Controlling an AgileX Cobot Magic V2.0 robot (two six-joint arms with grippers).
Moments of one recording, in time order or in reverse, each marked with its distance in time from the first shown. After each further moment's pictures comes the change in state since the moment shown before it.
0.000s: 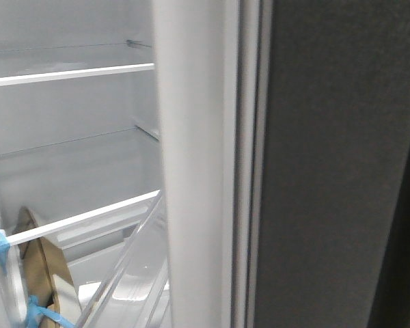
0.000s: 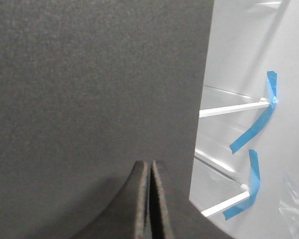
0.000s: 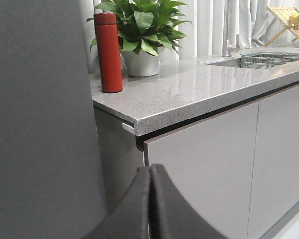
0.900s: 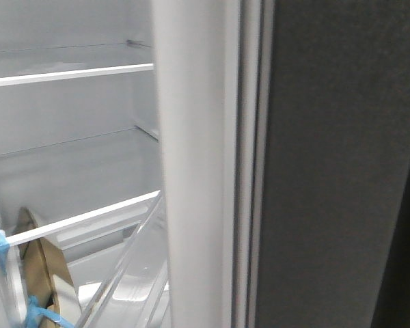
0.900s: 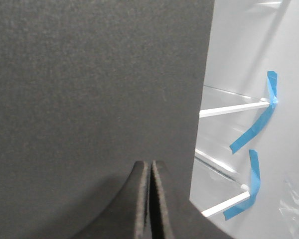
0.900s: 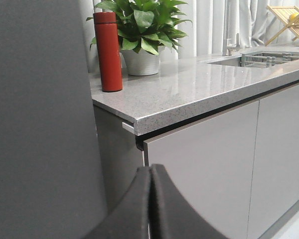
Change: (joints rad) left arm 0.000 0.000 0.000 0.000 0.000 0.000; right arm 0.000 0.000 0.000 0.000 0.004 0.000
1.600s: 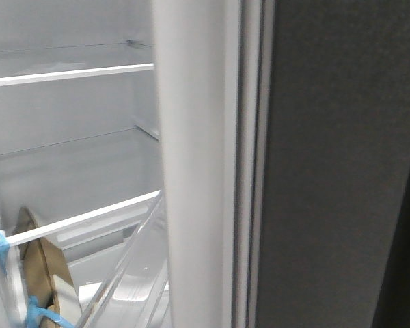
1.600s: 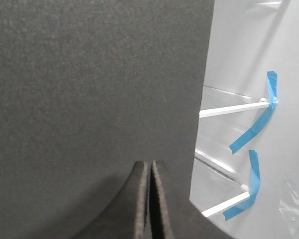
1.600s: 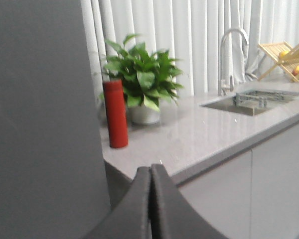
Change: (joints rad) left arm 0.000 0.000 0.000 0.000 0.000 0.000; right arm 0.000 0.098 -0.637 0.032 0.445 0.000
